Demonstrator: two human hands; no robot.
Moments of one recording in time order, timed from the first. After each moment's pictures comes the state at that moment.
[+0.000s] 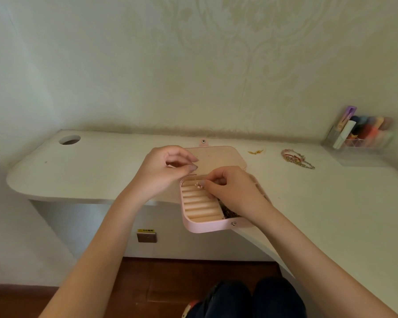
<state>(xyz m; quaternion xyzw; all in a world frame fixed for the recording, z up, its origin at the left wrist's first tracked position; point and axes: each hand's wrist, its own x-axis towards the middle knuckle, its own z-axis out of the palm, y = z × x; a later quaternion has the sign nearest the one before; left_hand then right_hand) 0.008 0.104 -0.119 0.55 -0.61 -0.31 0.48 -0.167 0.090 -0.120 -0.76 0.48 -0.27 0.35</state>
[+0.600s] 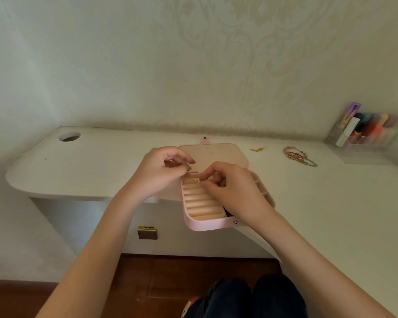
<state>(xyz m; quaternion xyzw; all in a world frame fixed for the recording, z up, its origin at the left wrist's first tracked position) 0.017 0.103 -0.125 0.58 -0.62 -0.28 0.45 -0.164 0.093 -0.126 -0.79 0.45 -0.31 0.28</state>
